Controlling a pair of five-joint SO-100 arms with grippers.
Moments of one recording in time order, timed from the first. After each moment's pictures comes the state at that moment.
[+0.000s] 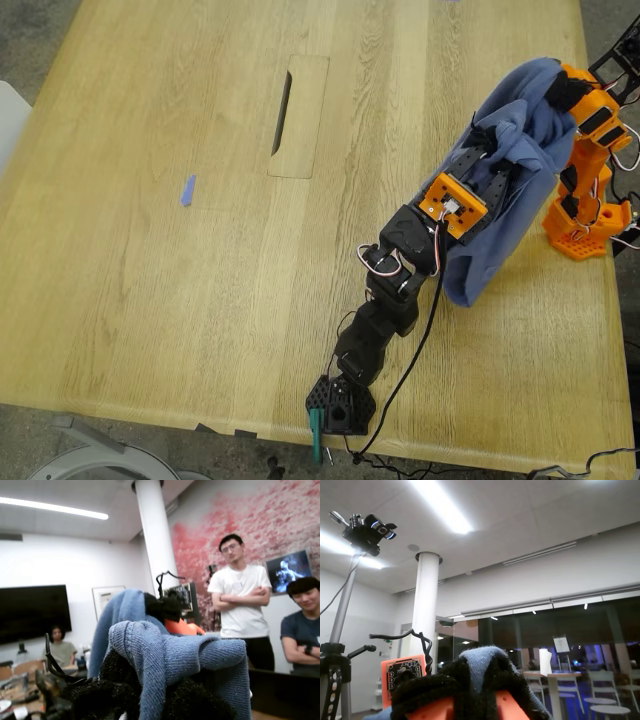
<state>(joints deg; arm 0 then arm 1) 46.1 79.2 -17.0 61.7 -76.3 -33.2 82.9 -6.0 32.3 -91.5</state>
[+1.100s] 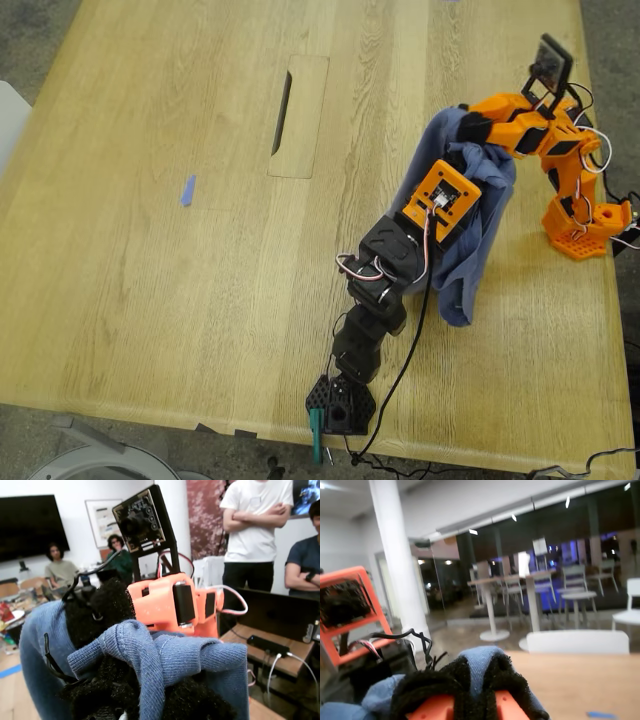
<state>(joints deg) 40.5 85.4 -17.0 89.9 -79.1 -27.0 76.7 -7.1 59.2 -81.9</state>
